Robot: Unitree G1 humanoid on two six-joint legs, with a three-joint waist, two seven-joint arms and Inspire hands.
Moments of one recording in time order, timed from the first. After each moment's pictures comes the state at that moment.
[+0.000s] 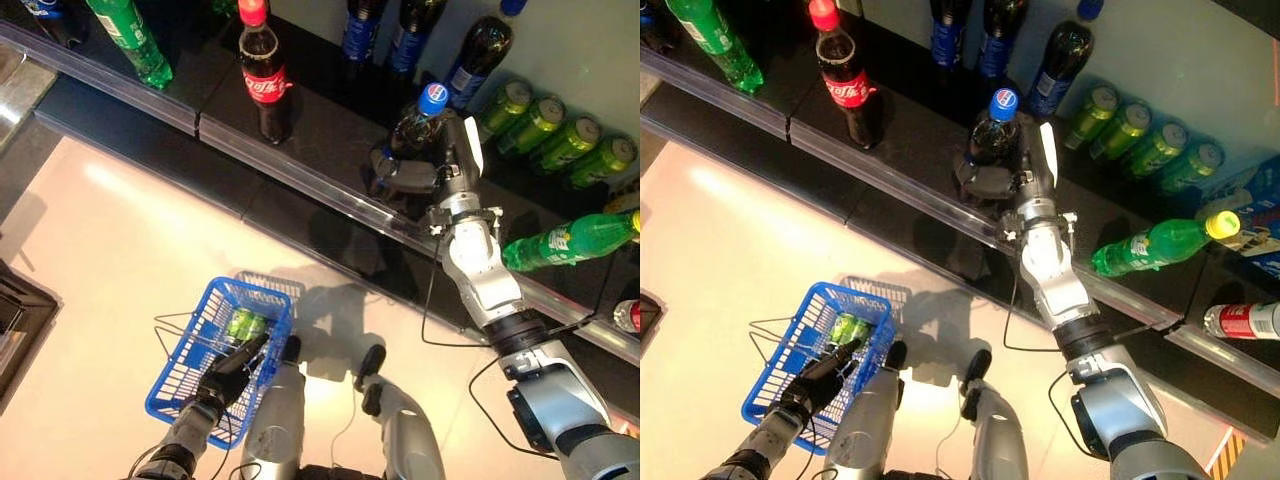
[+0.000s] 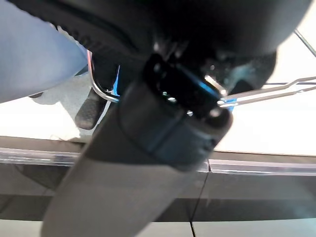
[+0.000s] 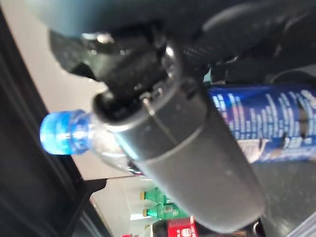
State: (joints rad) left arm -0.21 0.32 -0.07 1.10 -1.14 0.02 -0.37; right arm -0.75 -0.42 0.29 0.43 0.33 -0.20 -0.25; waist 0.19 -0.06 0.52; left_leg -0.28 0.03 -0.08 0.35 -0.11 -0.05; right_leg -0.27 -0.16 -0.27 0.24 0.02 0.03
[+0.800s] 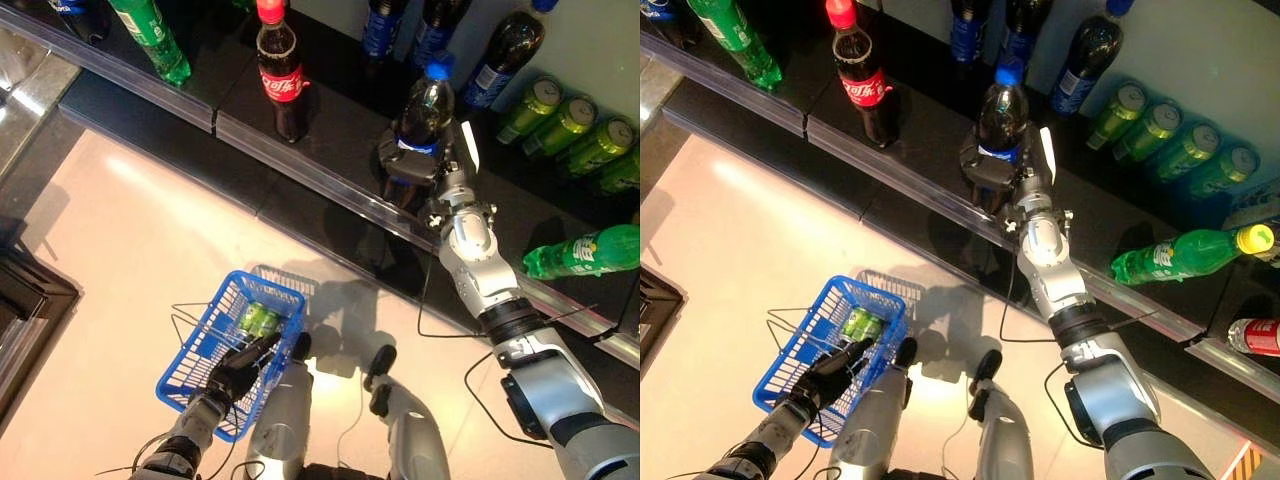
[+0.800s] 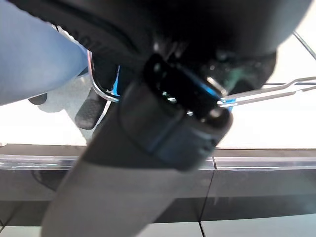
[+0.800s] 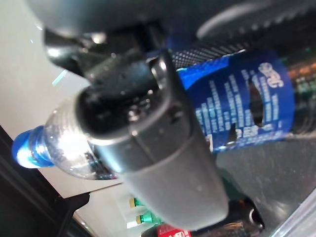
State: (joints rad) left arm -0.24 0.32 -0.14 1.10 -1.12 0.02 -0.37; right arm -0.82 -0.40 0.29 0.53 0.41 -0.17 -0.22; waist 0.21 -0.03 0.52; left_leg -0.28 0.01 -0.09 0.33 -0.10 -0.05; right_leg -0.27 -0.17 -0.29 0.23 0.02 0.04
